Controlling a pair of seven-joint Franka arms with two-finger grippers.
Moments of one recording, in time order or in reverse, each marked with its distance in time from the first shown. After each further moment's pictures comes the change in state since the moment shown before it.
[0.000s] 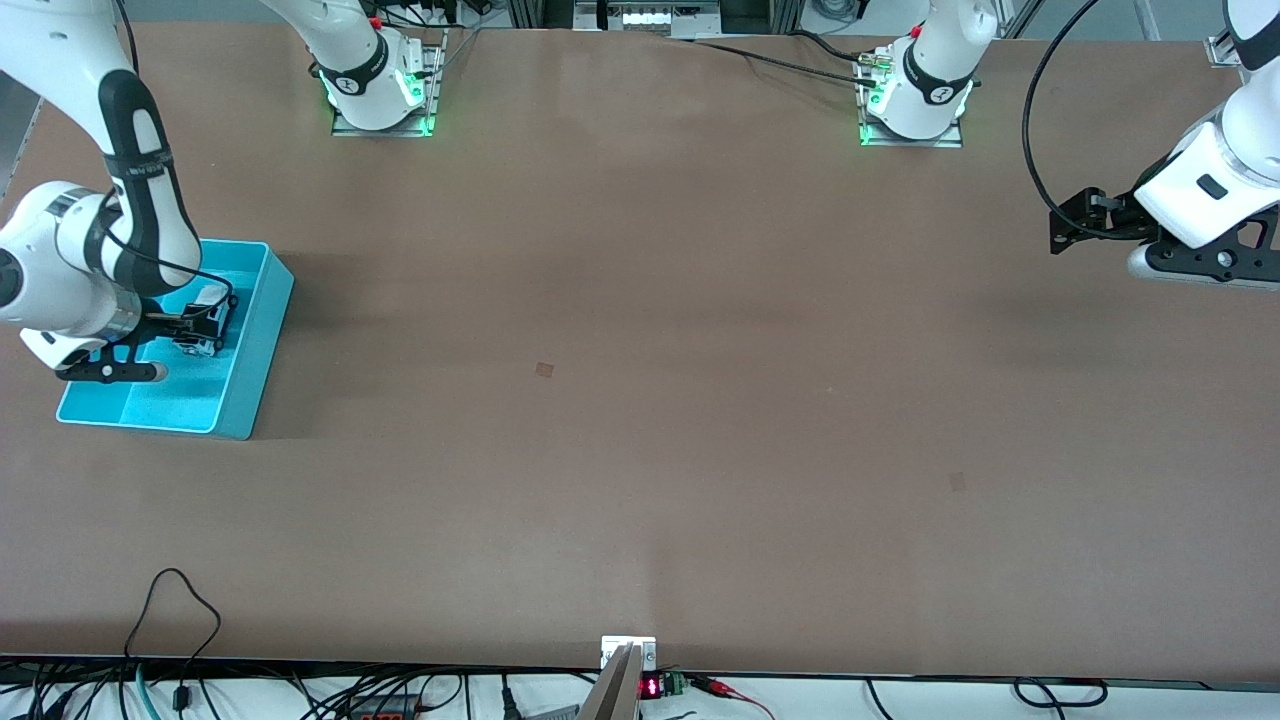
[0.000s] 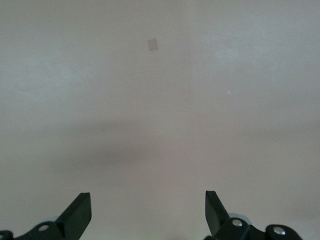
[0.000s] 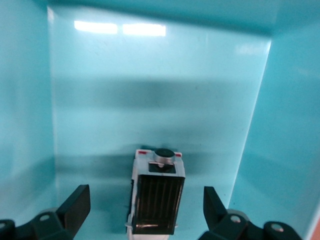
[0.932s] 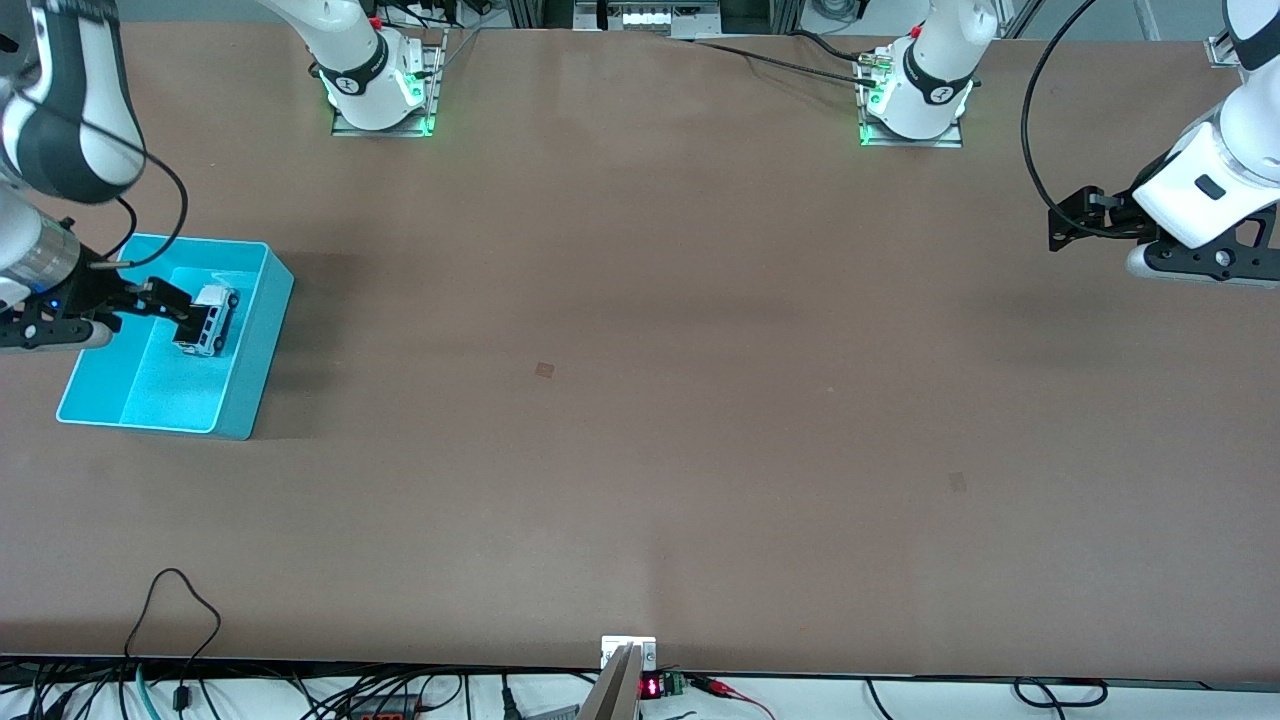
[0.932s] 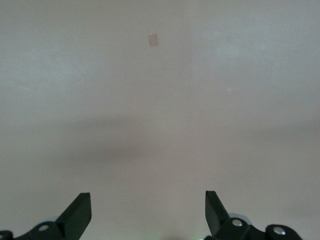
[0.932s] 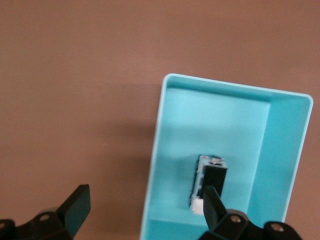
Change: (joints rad) left arm -0.001 0.000 -0.001 0.001 0.000 -0.016 -0.015; right arm 0.106 -0.342 0.076 0.094 0.001 -0.297 0.153
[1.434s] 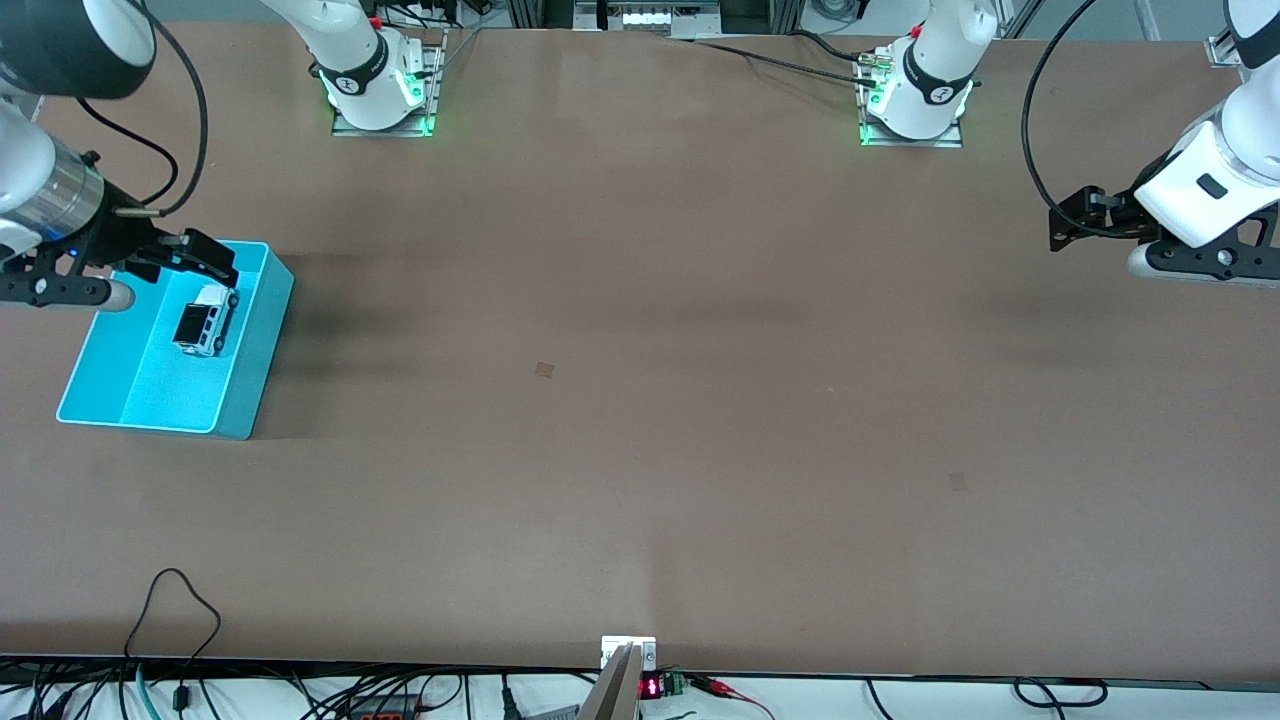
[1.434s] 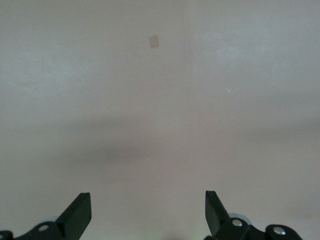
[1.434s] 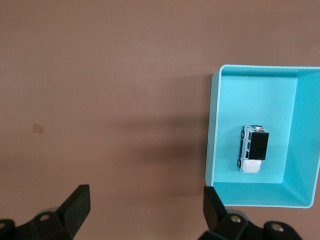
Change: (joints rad) left arm 0.000 0.000 0.000 0.007 0.000 0.000 -0.004; right arm -0.147 -0.043 0.335 0.221 0.000 -0.290 0.292
